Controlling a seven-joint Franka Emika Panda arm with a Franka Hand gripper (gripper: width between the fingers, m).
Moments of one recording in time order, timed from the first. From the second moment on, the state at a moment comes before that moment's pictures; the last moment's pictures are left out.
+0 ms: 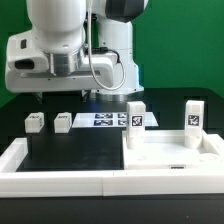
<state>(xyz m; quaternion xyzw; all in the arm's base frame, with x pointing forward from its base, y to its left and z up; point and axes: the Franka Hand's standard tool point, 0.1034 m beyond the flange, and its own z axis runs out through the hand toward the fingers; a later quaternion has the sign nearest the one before) 0.421 -0.133 0.076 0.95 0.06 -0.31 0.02</state>
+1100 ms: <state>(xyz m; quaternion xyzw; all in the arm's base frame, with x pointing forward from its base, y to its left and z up) 0.388 -0.142 0.058 0.94 0.05 -0.34 0.01</state>
